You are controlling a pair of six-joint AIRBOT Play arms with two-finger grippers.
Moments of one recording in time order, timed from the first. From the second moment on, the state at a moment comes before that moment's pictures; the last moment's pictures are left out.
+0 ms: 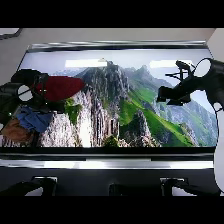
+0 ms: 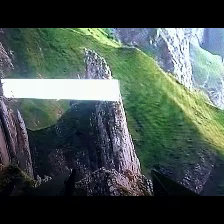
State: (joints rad) left arm -0.16 -1.24 1.23 1.56 -1.29 -1.74; right arm -0.02 -1.42 1.55 -1.35 1.49 1.66
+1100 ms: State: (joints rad) left arm -0.16 -1.25 1.23 1.56 -1.18 -1.75; right arm -0.02 -1.42 1.55 -1.35 1.38 1.66
